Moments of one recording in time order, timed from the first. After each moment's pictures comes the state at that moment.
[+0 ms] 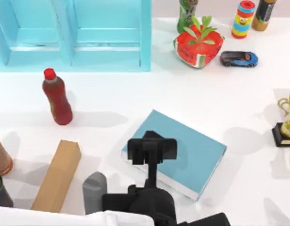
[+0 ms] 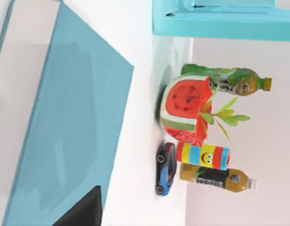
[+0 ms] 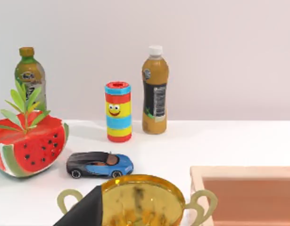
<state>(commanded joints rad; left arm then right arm) -1.40 1.58 0.88 -0.48 -1.14 -2.70 0.00 0.00 0.00 0.00 0.00 0.00</state>
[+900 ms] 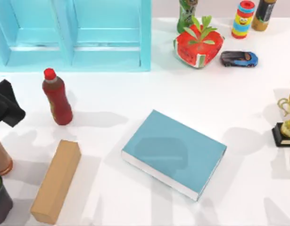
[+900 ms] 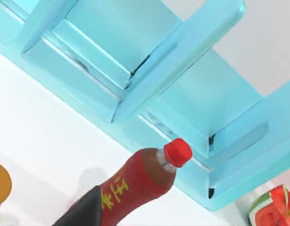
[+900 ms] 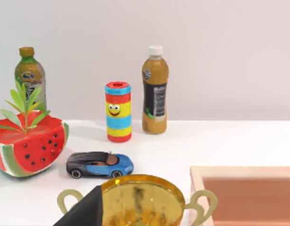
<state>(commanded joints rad) -0.44 0.45 0.38 -0.19 -0.41 -0.83 0.00 0.00 0.00 0.00 0.00 0.00</state>
